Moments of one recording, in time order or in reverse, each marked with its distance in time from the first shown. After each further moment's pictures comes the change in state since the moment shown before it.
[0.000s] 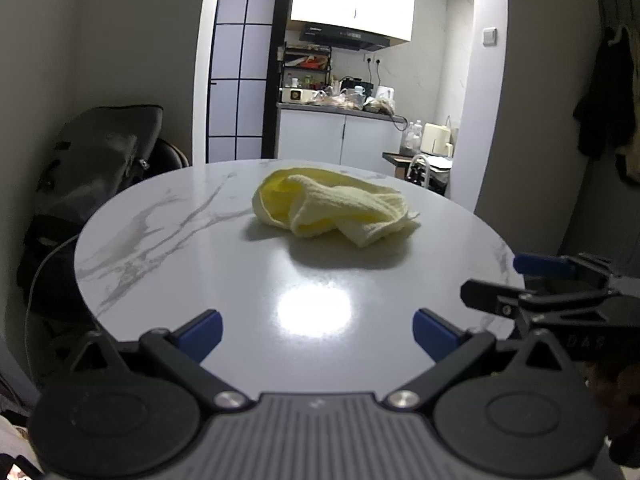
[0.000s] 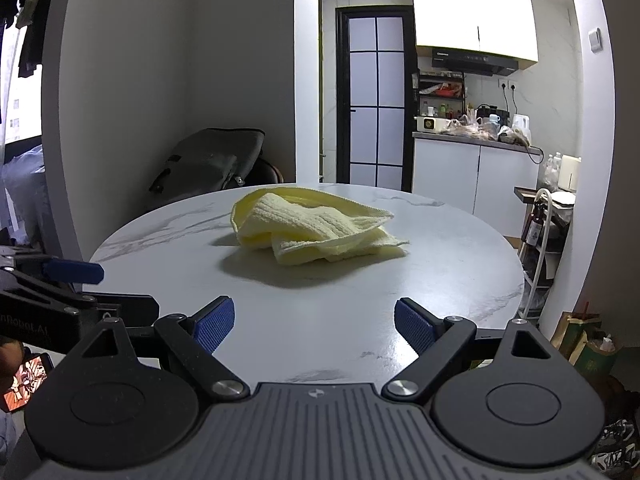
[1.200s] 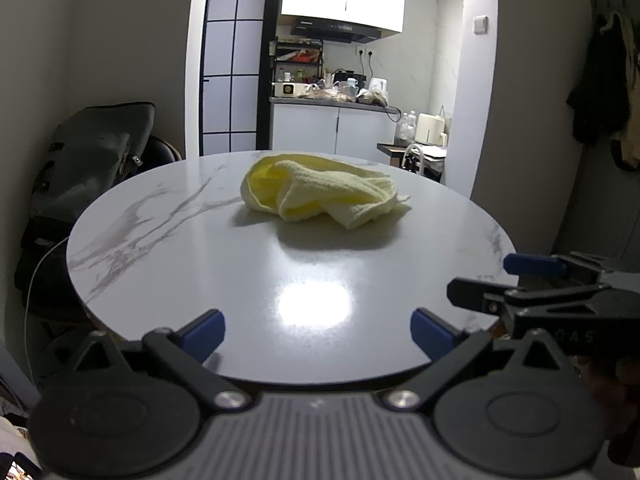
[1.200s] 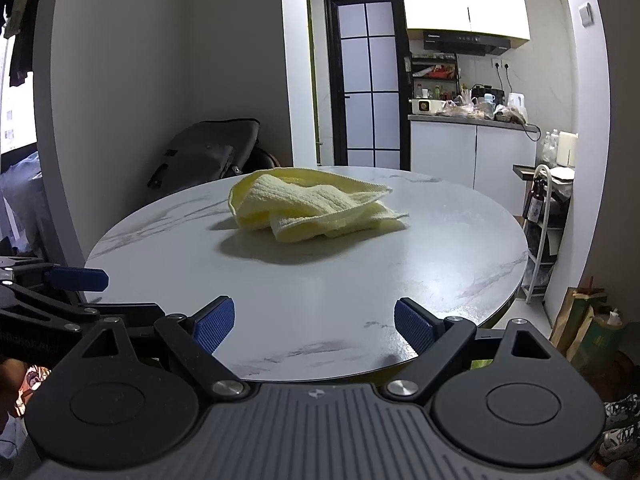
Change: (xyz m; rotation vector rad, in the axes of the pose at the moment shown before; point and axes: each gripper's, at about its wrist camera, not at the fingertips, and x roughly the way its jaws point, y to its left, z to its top) left arm 0.005 -0.007 -0.010 0.007 0.028 -0.020; right arm 0.003 -0.003 -0.014 0.061 0.030 0.006
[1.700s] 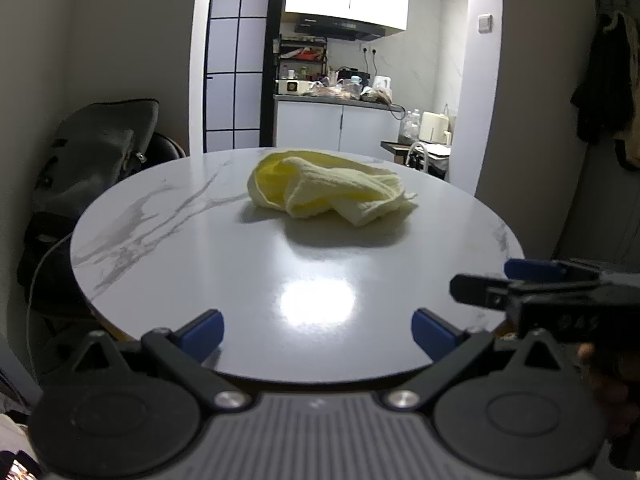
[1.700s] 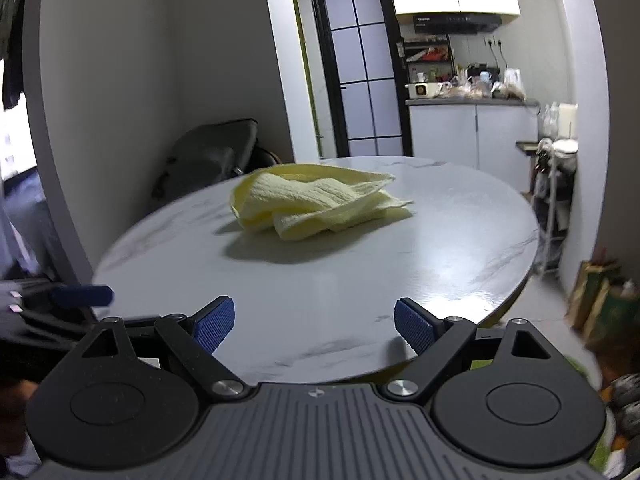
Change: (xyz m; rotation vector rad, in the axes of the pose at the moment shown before) left arm 0.000 0.002 0.000 0.028 0.003 0.027; right arm 0.004 -0.006 0.004 0.097 0.015 0.043
